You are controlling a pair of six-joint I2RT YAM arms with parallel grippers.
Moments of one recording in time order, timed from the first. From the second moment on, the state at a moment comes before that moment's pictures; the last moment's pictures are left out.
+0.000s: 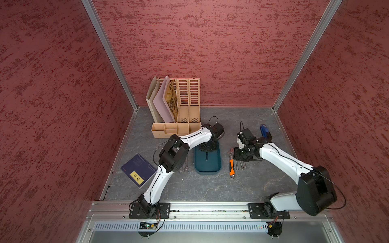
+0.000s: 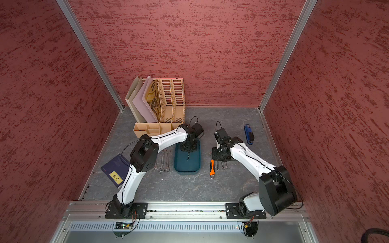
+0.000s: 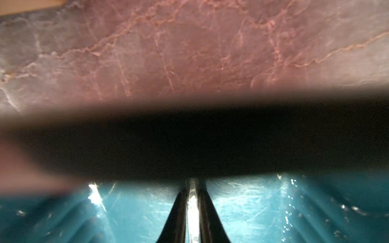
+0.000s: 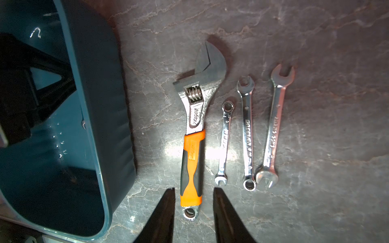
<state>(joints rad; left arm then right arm) -0.76 2.29 1.86 -1.08 -0.08 -0.68 0.42 1.41 0.96 -0.82 -0.14 0.49</state>
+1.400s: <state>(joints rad) -0.64 1.93 1.81 -1.25 -0.14 -0.63 0.42 1.41 0.99 -0.84 -0.14 0.48</state>
